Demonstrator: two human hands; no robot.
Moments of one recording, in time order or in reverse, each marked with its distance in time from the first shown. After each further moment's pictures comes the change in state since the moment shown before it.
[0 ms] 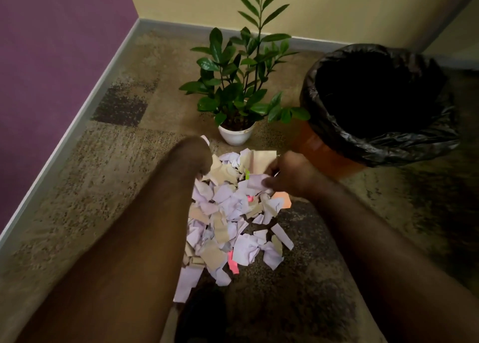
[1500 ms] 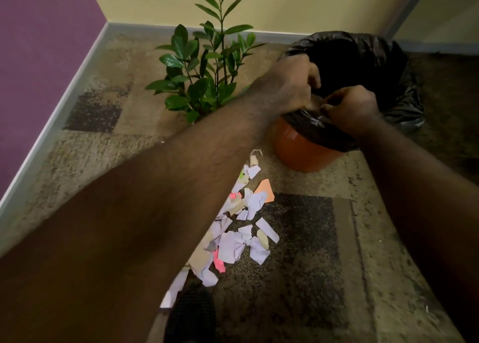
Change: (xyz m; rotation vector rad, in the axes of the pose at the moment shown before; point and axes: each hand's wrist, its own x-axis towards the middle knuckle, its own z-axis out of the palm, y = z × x) left_hand -0.033 0.202 -0.027 -0.123 0.520 0.918; right_hand 0.015 0.104 -0.110 0.156 0.661 0.315
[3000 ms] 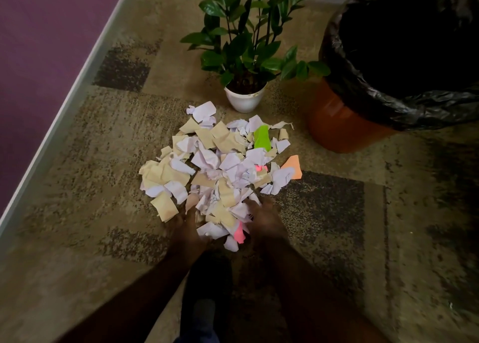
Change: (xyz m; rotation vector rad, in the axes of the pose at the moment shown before) left_hand -0.386 -0.178 0.154 -0.008 -0.118 -0.901; right_hand -0.240 0.043 0.245 -0.238 -0.672 -0.261
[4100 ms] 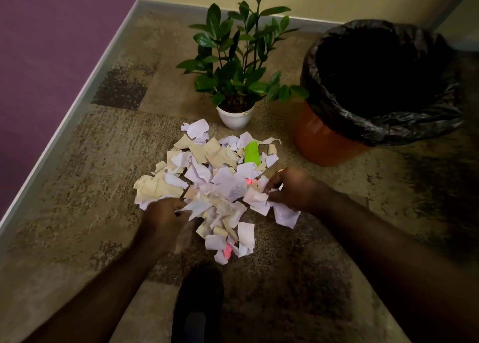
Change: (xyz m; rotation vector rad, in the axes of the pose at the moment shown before) left_hand 0.011 0.050 -0.105 -0.004 0.131 0.131; right_hand -0.009 0.005 -0.184 0.007 -0.091 -0.179
